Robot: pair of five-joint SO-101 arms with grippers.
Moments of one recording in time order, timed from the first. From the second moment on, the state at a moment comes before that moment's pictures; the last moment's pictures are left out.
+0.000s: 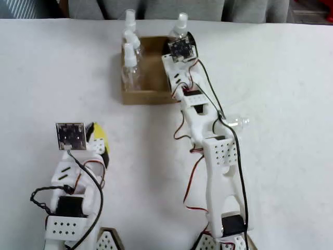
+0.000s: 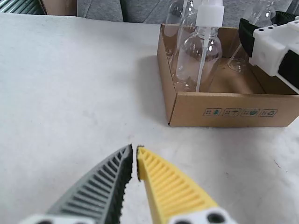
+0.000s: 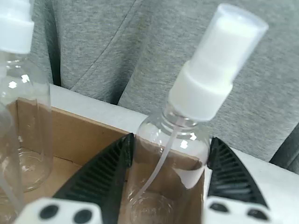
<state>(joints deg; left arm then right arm) -2.8 -91.9 97.5 28.6 7.1 -15.0 55.8 -20.0 -22.0 14.5</state>
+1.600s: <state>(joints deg) -2.8 -91.9 97.5 28.6 7.1 -14.9 49.0 -16.4 -13.5 12.9</state>
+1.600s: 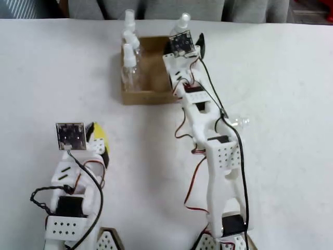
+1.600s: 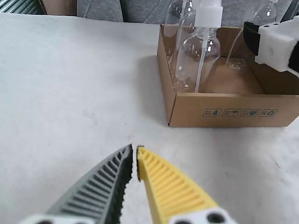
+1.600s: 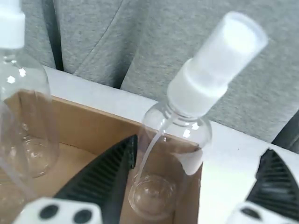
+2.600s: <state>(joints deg) -2.8 -91.9 97.5 27.6 7.1 -3.5 -6.5 42.0 -13.1 12.8</state>
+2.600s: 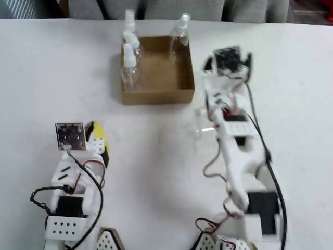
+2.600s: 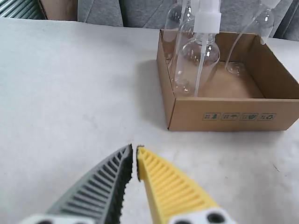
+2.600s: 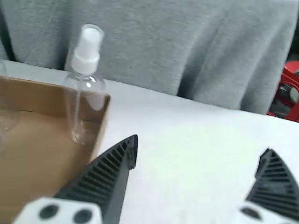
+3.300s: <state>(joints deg) -2.8 -91.9 97.5 27.6 7.1 12.7 -31.7 49.5 52.4 -13.4</state>
